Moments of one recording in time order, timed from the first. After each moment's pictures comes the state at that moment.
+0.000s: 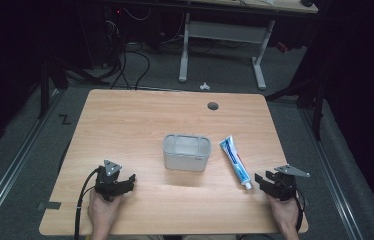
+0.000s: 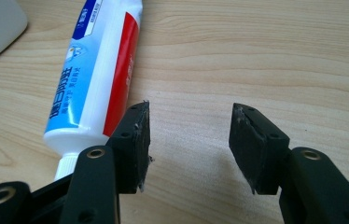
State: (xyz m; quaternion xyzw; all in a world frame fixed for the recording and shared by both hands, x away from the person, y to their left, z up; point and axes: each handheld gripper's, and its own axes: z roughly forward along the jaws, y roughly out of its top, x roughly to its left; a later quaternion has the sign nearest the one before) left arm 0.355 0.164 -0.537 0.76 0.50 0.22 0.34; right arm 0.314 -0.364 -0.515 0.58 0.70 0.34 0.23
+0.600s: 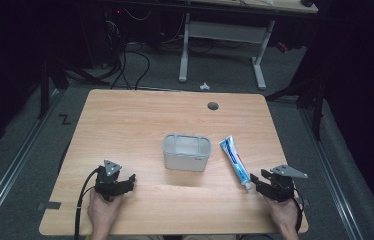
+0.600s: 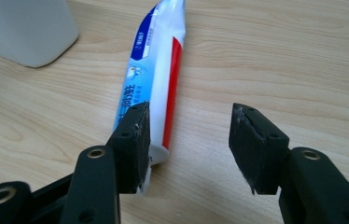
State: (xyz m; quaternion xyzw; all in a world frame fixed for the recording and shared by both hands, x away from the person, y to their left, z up) left arm 0.355 0.164 -0.537 0.76 0.50 0.22 0.34; right arm 0.305 -0.343 -0.495 0.54 0.73 0.35 0.23
